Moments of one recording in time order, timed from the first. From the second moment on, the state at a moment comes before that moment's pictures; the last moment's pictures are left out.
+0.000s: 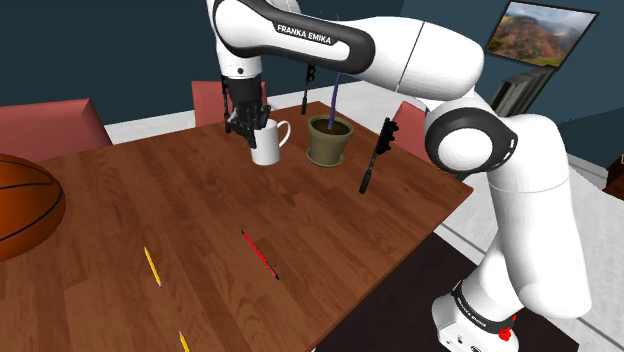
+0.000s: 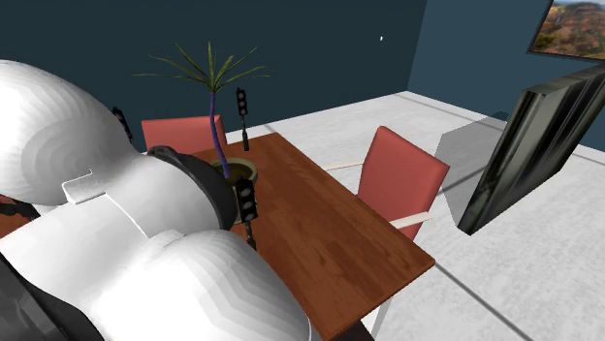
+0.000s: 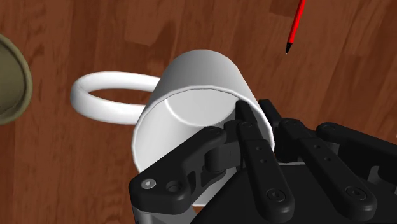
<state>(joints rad) 0.47 0.64 0.08 -0.88 -0.04 1.35 0.22</state>
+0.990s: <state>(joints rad) 0.46 0.60 0.09 -1.14 -0.03 1.57 0.23</state>
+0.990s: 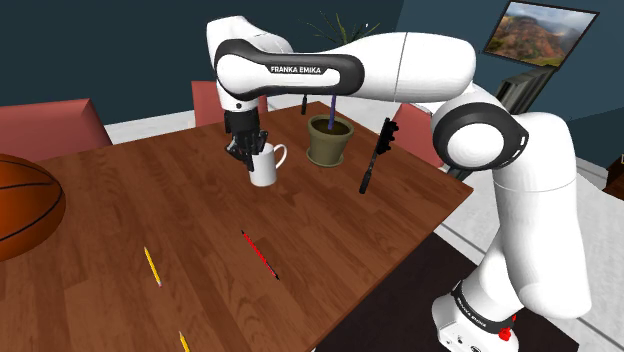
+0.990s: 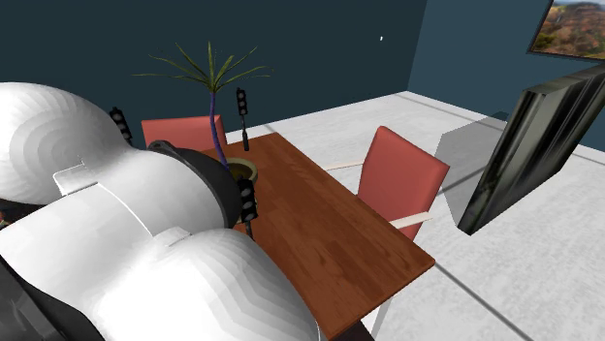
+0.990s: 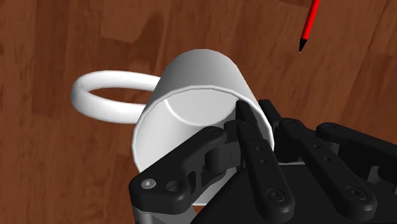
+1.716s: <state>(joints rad) 0.46 0.61 0.08 -1.28 -0.04 1.71 0.23</state>
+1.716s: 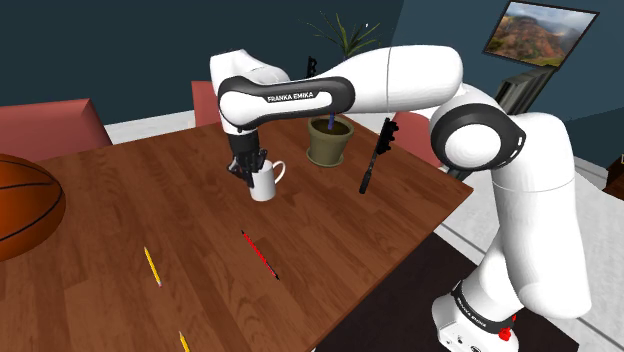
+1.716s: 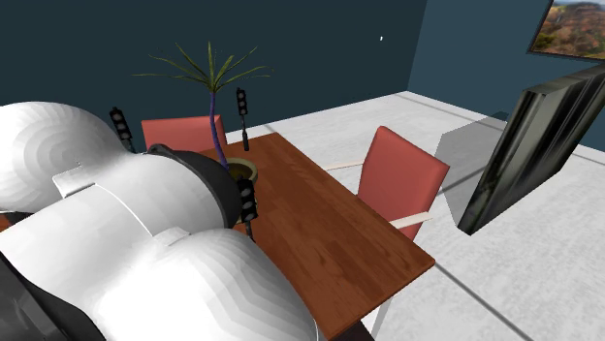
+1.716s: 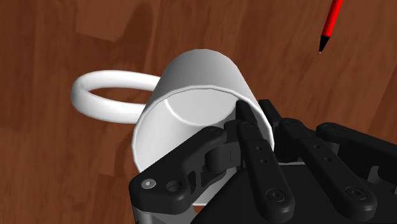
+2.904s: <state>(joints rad) 0.46 0.62 0.08 -1.32 -0.04 1.77 0.23</state>
